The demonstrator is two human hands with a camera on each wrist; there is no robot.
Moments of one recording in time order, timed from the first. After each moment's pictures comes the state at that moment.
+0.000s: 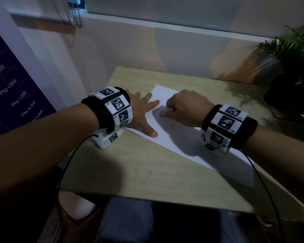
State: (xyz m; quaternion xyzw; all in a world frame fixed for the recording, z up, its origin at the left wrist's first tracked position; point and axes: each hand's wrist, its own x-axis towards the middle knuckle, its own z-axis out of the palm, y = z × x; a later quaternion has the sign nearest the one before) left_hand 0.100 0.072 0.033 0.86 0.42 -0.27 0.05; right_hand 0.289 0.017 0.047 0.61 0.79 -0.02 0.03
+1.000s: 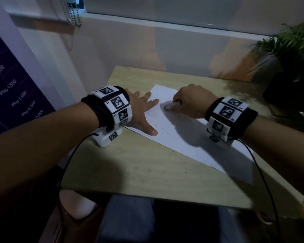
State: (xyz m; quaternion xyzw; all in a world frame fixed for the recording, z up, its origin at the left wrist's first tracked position) left_hand 0.102 0.070 0.036 0.86 0.42 -0.28 0.06; right_hand 0.305 0.026 0.052 0.64 0.77 -0.05 0.02
